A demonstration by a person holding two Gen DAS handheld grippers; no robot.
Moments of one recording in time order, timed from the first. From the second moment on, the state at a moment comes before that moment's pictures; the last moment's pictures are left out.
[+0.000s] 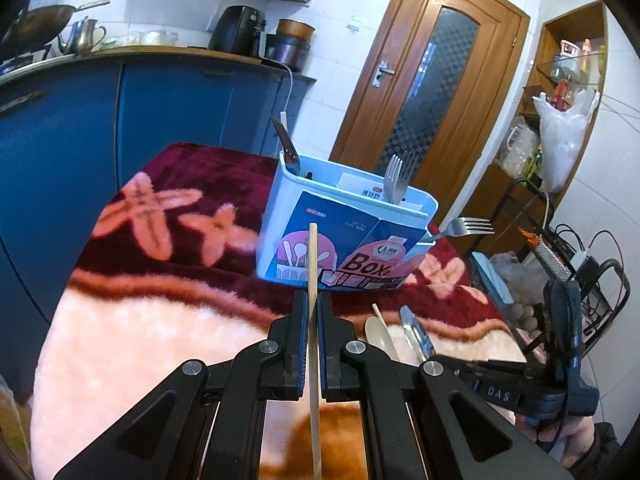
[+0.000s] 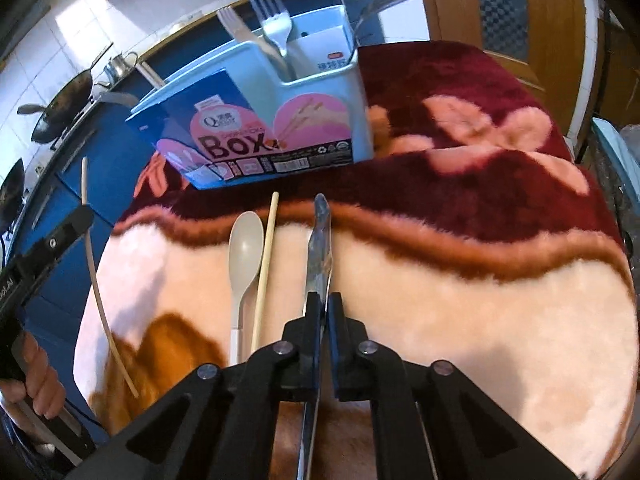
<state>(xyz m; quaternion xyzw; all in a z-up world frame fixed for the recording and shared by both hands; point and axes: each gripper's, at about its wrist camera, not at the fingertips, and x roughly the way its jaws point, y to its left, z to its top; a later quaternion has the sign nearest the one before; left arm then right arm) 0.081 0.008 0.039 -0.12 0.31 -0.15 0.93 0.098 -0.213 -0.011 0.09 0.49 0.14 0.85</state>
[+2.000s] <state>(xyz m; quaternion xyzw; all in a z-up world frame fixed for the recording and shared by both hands) 0.192 -0.031 0.120 -0.07 0.05 -0.06 0.99 0.183 -0.221 0.136 0.13 0.10 0.08 0.98</state>
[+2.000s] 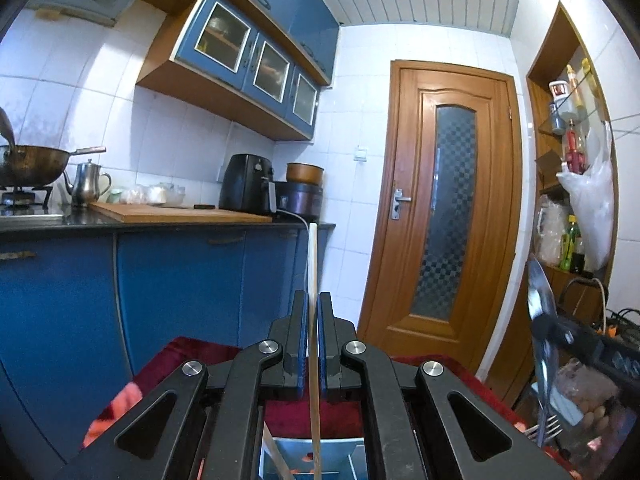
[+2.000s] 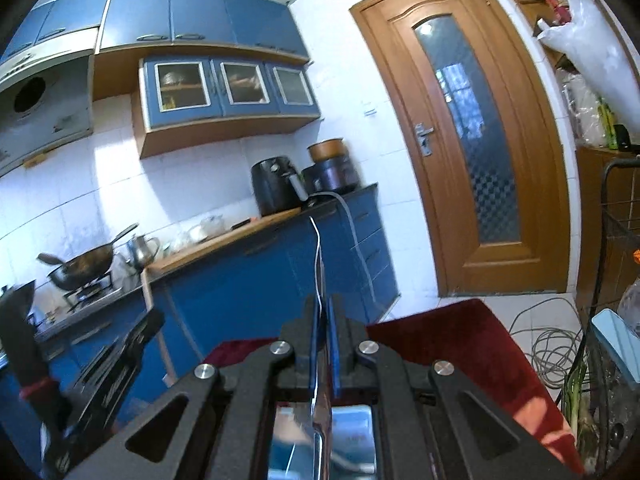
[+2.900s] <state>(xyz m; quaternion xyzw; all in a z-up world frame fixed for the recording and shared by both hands) 0.194 -0.026 0.104 -0.09 0.12 -0.08 0.99 0.203 -0.209 0.105 0.08 0.08 0.03 0.99</state>
